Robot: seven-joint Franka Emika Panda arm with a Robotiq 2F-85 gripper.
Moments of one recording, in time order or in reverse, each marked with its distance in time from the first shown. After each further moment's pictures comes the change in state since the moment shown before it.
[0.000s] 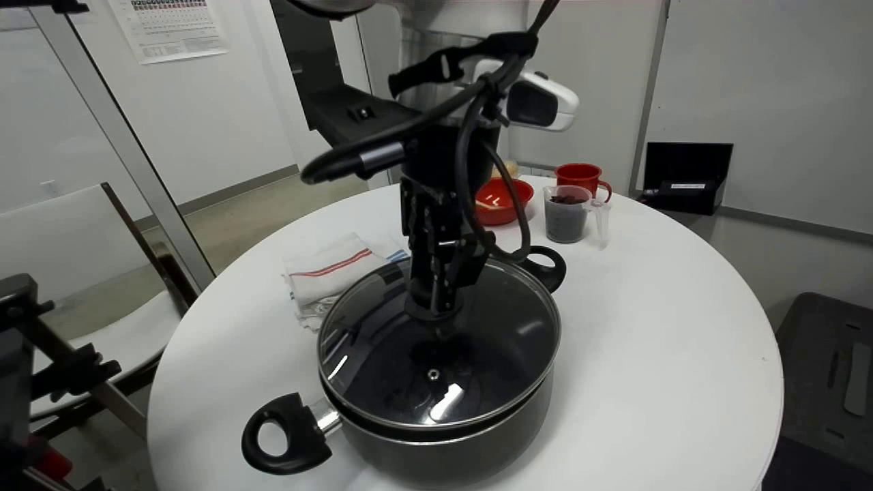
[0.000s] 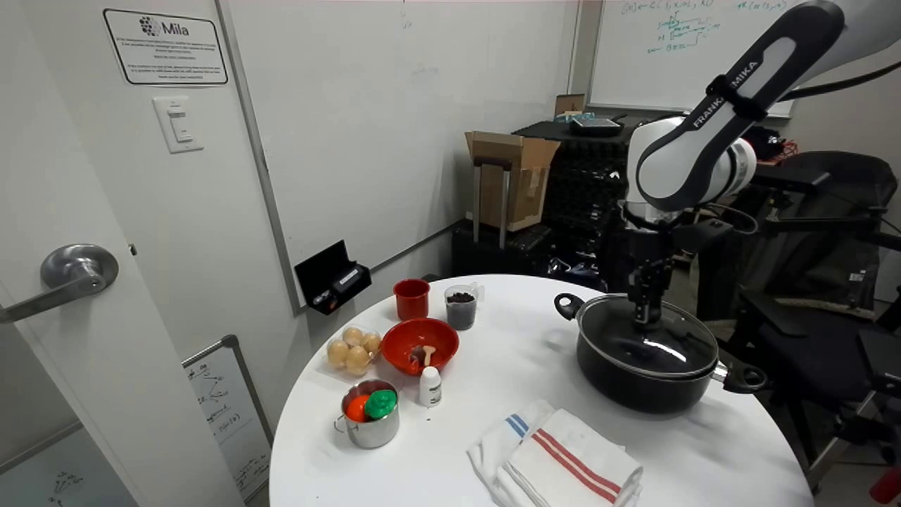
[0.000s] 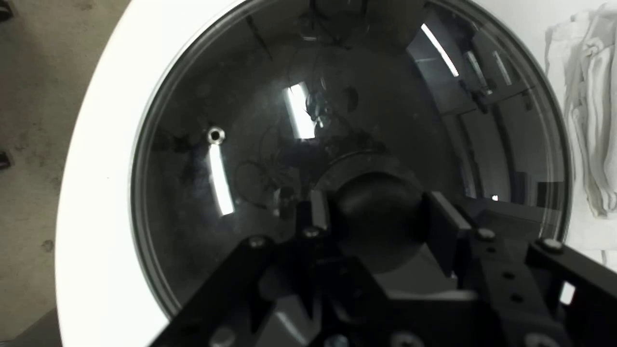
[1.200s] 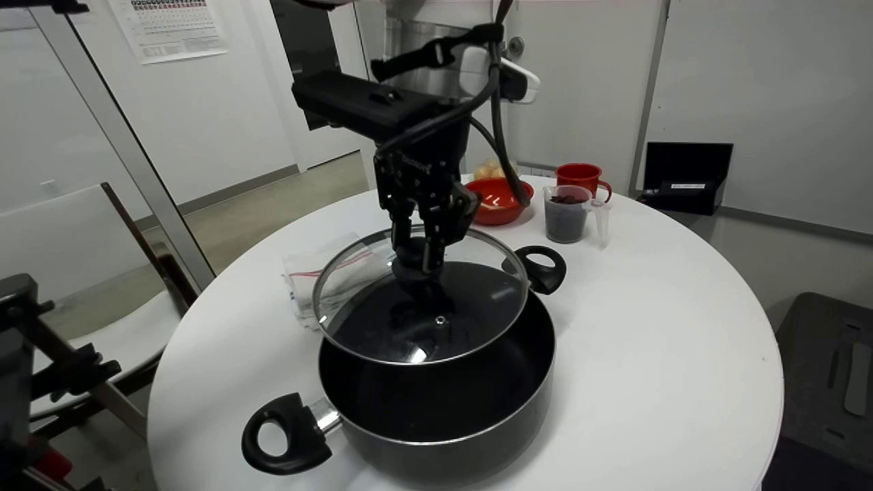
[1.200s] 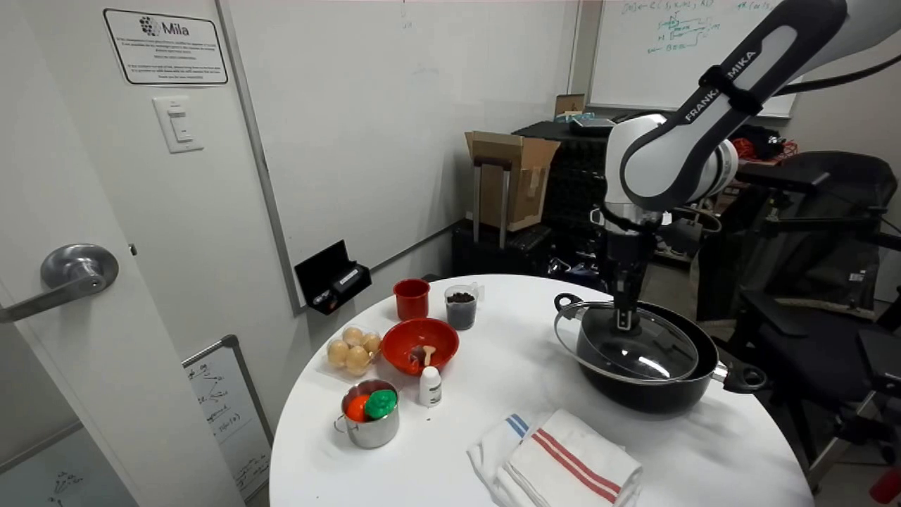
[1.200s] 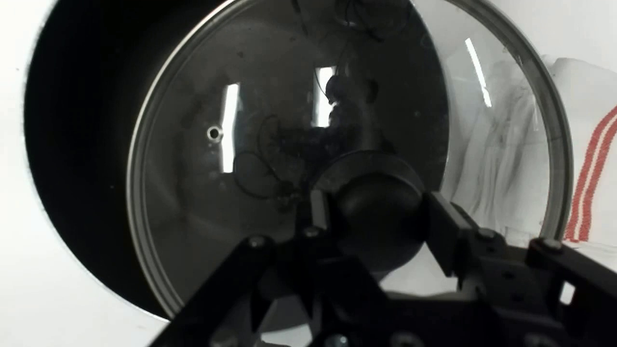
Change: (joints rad) arm 0.003 0.002 0.091 0.031 -0.033 -0.017 -0.193
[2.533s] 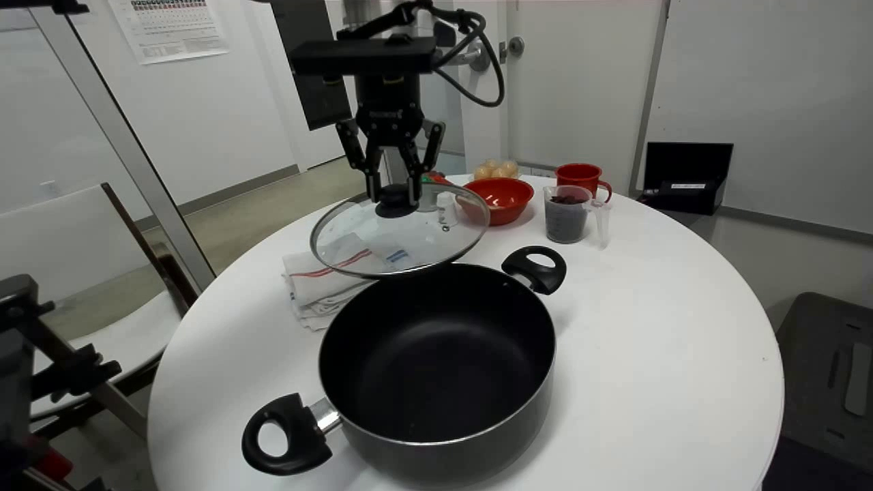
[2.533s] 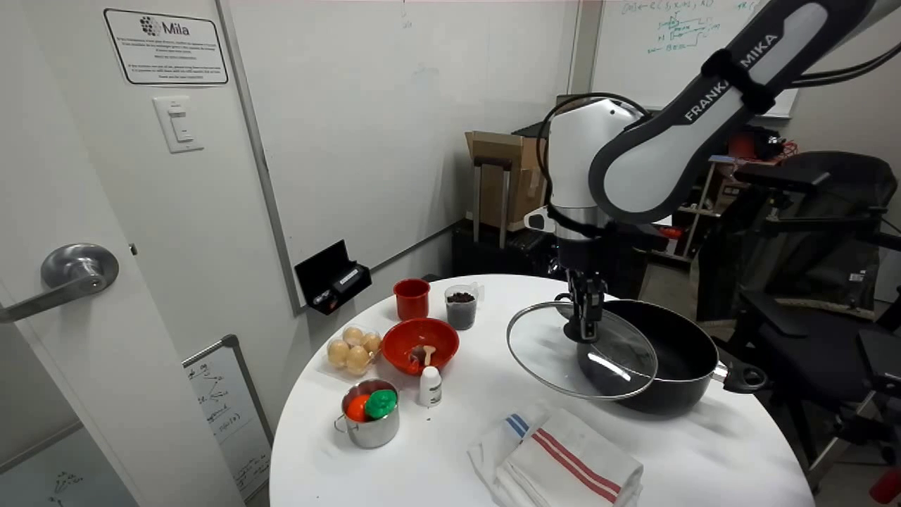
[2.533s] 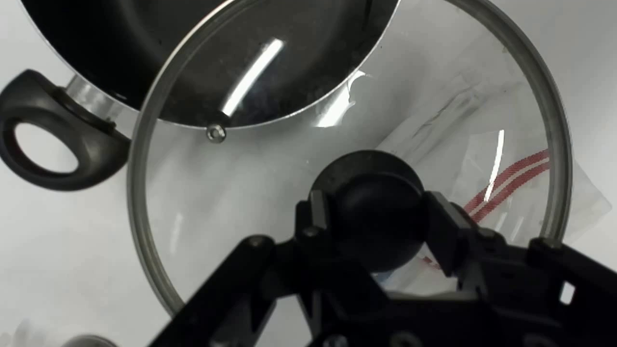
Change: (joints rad) arm 0.154 0.005 0.064 0.091 -0.216 -0.037 -0.191
